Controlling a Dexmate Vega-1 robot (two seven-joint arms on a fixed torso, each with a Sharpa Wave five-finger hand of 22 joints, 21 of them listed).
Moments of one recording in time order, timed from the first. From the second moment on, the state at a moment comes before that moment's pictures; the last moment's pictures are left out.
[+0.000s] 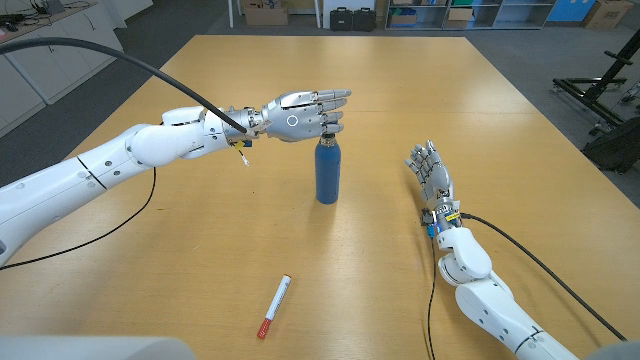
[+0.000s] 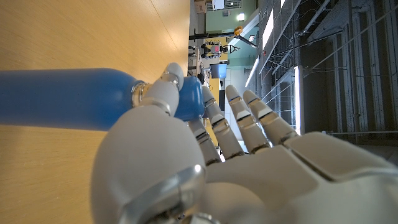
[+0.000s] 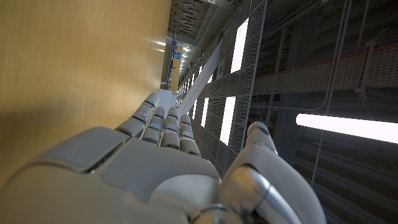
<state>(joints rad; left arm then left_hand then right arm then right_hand) 0.56 1.09 0.69 -2.02 1.69 -0.22 0.65 0.91 -0.06 0.54 -0.21 0.17 0.65 -0.22 0.48 0.22 0.81 -0.17 0.19 0.20 0.60 -0.05 0.19 0.18 0.38 -0.04 0.19 0.17 -1.34 -0.52 -0.27 -1.72 0.56 0.43 -0.26 0.26 0.10 0.23 -0.11 0.19 0.14 0.12 0.20 0.19 0.18 0.09 0.21 0.19 0.04 0.09 0.26 0.24 0.12 0.01 0.44 0.18</state>
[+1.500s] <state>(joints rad) 0.59 1.09 0.72 -1.99 1.71 -0.20 0.66 0.91 -0.06 0.54 -0.22 0.17 0.65 -0.21 0.50 0.22 0.80 -0.18 0.19 0.20 0.60 -0.05 0.19 0.18 0.38 -0.04 0.19 0.17 -1.34 -0.52 -0.27 -1.73 0.55 0.41 -0.28 0.26 0.10 0.23 -0.11 0.19 0.14 0.12 0.20 0.19 0.18 0.09 0.21 0.19 0.04 0.09 0.26 0.24 0.13 0.02 0.43 0.18</state>
